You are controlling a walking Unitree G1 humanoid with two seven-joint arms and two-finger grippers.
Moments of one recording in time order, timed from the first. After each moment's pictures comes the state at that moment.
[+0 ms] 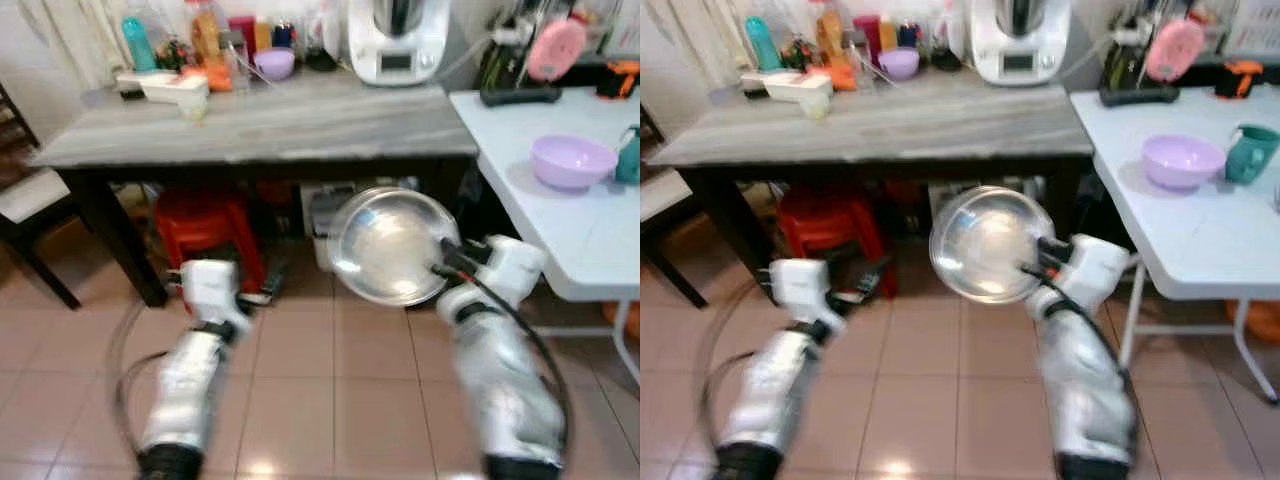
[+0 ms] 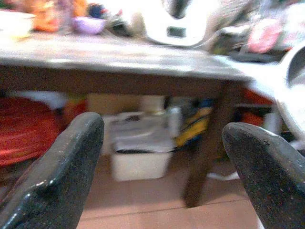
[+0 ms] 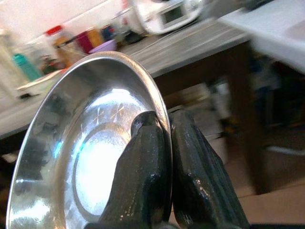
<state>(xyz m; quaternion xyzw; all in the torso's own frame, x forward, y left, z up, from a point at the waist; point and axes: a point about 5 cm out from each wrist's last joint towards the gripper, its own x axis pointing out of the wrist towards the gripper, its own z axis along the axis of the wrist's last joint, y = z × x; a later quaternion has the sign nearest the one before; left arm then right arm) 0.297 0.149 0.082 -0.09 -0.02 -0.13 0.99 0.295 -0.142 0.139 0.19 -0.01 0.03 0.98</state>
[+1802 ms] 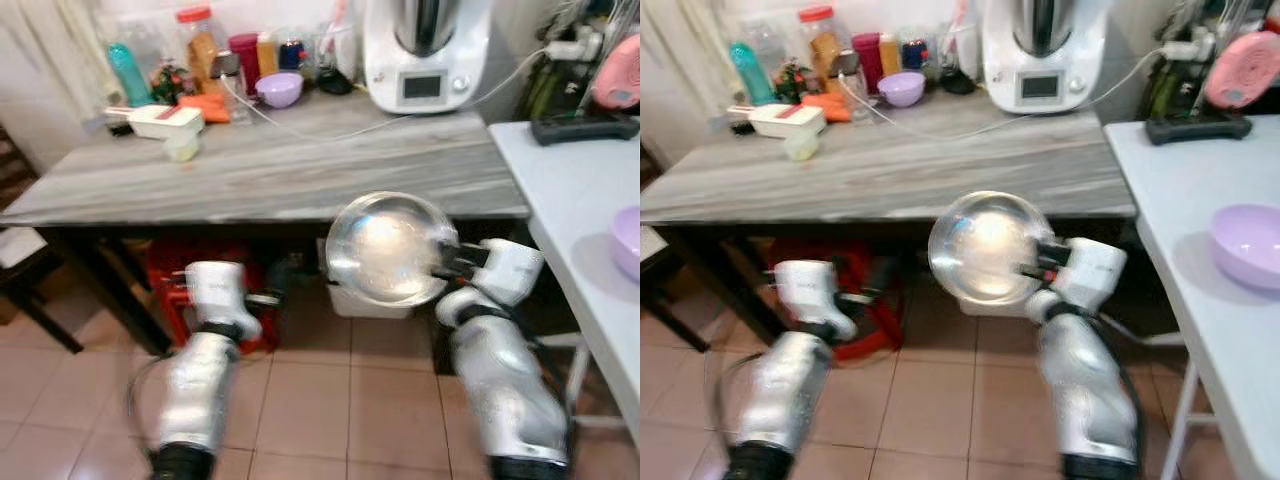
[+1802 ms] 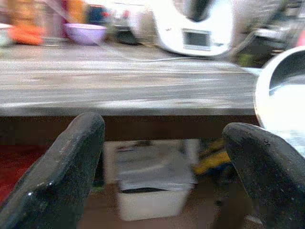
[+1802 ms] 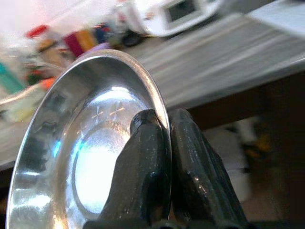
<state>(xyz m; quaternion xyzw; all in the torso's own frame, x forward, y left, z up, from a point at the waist) 0.298 0.118 0.084 -0.11 -0.02 -0.17 0.98 0.293 -0.163 0.130 0.18 0.00 -0.01 0.98</state>
